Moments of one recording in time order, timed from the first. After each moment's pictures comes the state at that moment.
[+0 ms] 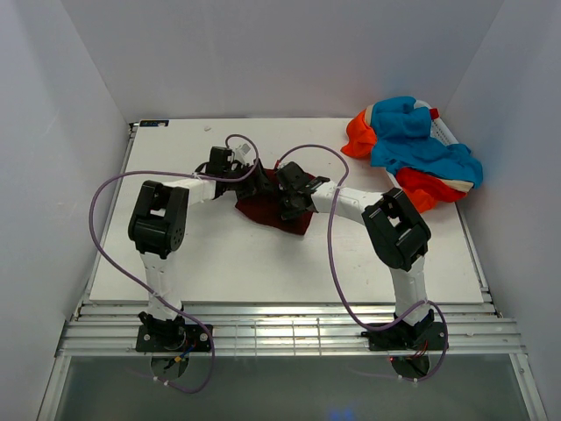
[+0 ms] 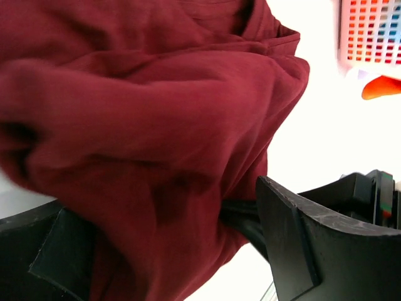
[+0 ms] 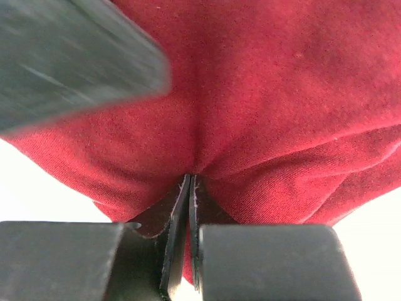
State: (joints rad) left arm -0.26 2.05 1.26 0.01 0.64 -0.55; right arm 0.75 2.04 1.43 -0.38 0.03 0.36
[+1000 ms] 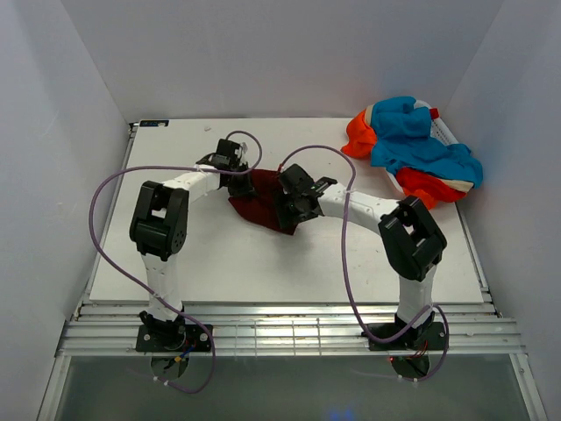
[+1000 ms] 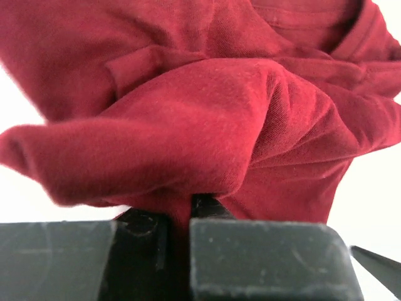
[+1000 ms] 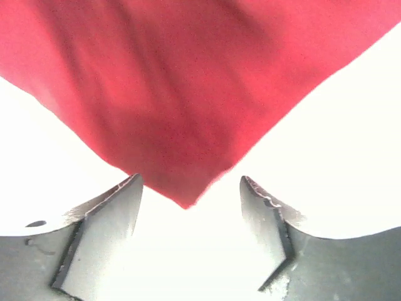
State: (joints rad) left arm -0.32 2.03 1.39 -0.30 0.24 -0.45; right arm 0.78 1.93 1.38 -0.47 0.07 0.35
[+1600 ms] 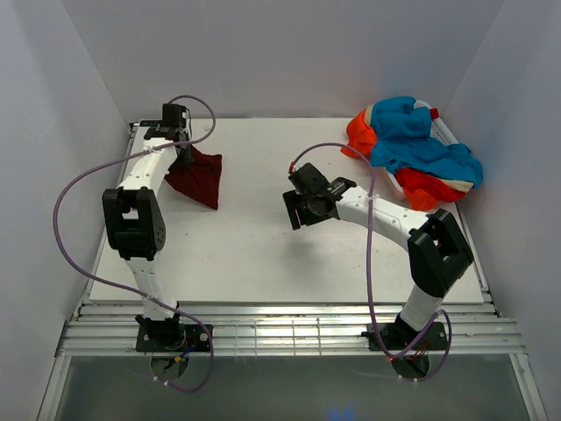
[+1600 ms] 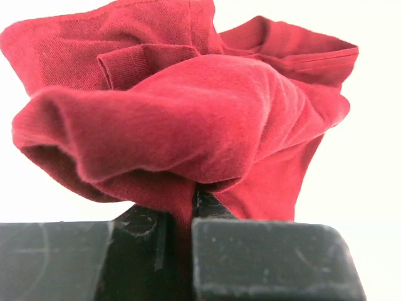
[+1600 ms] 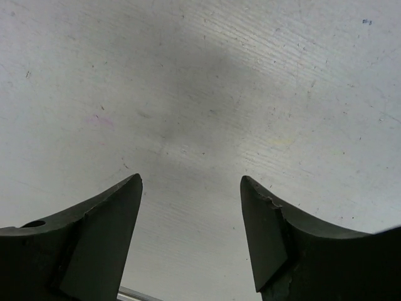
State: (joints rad) left arm -0.06 1.97 1.70 -0.67 -0.28 -0.12; right arm 0.78 1.71 1.30 -0.62 0.13 0.33
